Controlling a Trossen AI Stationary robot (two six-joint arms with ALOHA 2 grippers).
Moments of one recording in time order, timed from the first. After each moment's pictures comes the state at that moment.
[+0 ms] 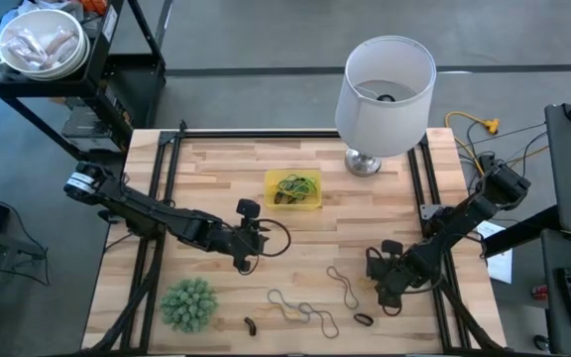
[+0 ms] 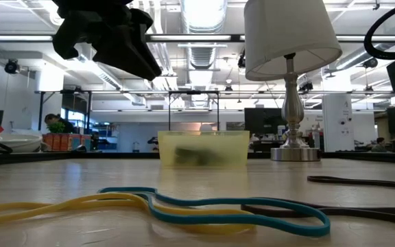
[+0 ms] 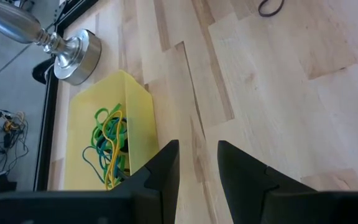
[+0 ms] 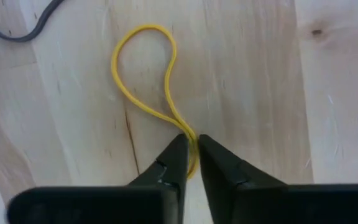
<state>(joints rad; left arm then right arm) -0.34 1.41 0.94 -0.32 -0.51 0.21 0.74 1.52 0.67 -0.59 0.10 0.97</state>
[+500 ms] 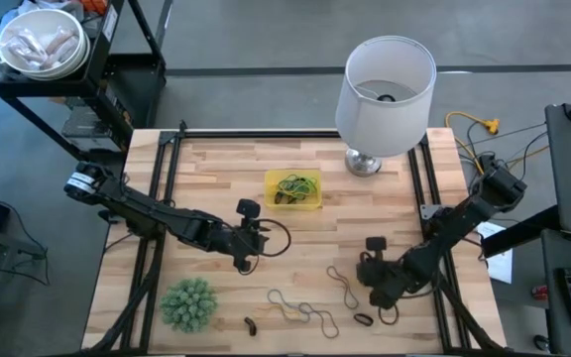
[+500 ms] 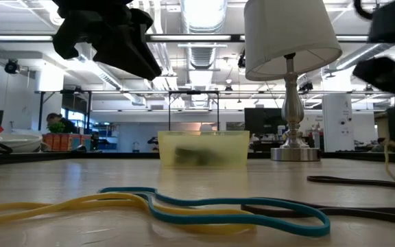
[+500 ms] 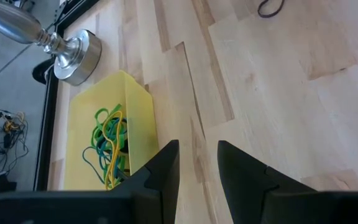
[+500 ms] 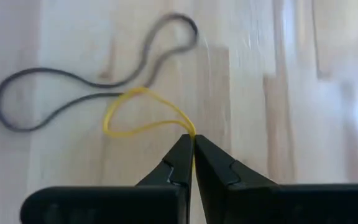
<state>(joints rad) -0.34 1.41 0.94 -0.32 -0.51 0.21 0.74 1.53 0.78 -0.59 0.45 0.65</state>
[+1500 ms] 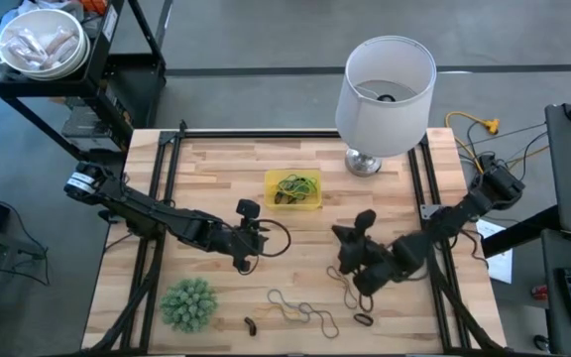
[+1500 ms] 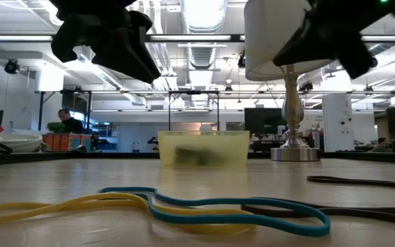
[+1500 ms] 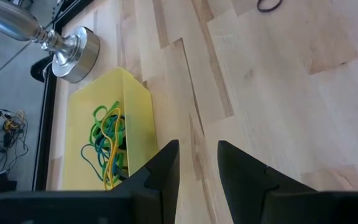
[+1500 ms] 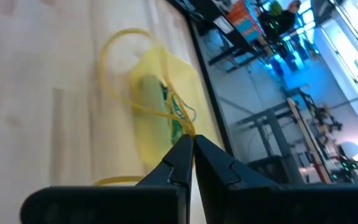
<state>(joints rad) -0.34 1.41 0.93 -0.32 -0.51 0.21 0.59 1.52 0.90 -0.41 1.13 0.12</state>
